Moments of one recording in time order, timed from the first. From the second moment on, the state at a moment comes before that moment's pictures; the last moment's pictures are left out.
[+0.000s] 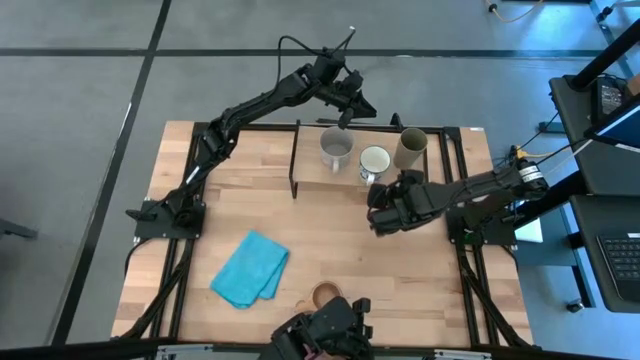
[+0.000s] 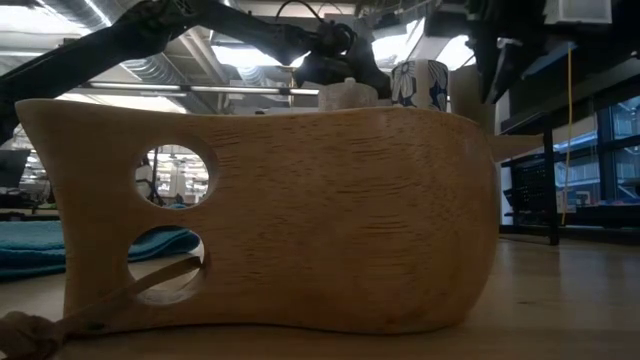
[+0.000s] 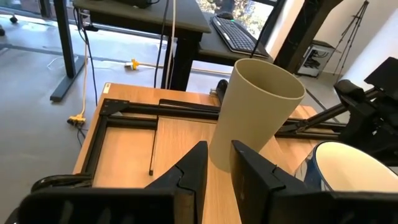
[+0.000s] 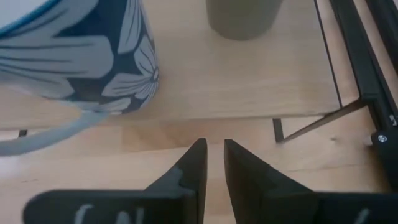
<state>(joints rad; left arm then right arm) 0.62 2.32 2.32 -0.42 0.79 0.08 0.25 1.56 1.37 -1.50 0.61 2.01</state>
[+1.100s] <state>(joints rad) 0.61 2.32 2.26 -0.47 0.80 0.14 0.15 1.56 1.37 -1.44 0.65 1.85</state>
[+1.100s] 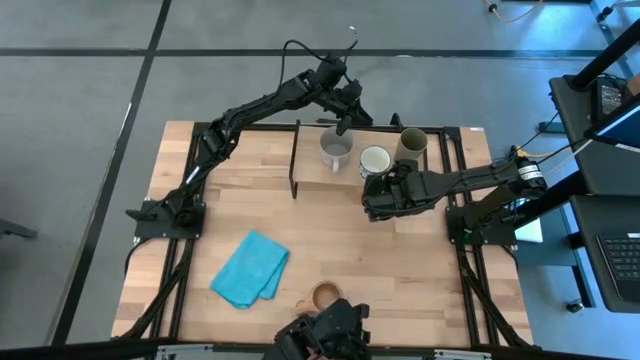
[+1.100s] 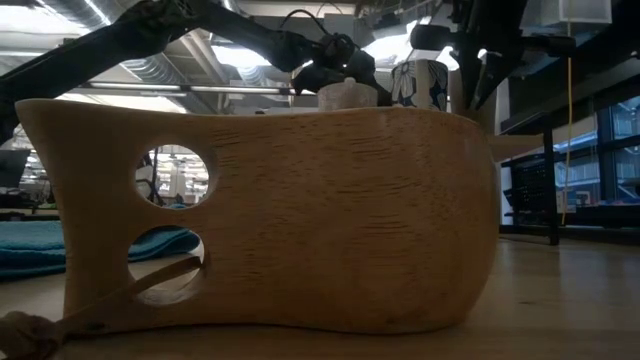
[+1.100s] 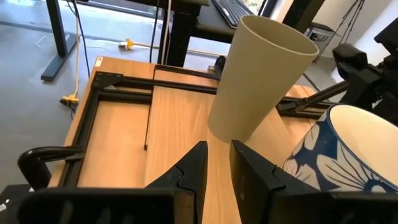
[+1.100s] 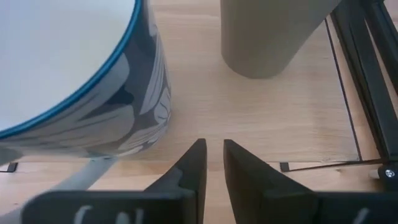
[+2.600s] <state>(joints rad) 0.60 2.32 2.25 -0.46 0.80 0.14 0.11 1.56 1.37 -1.44 0.67 1.80</state>
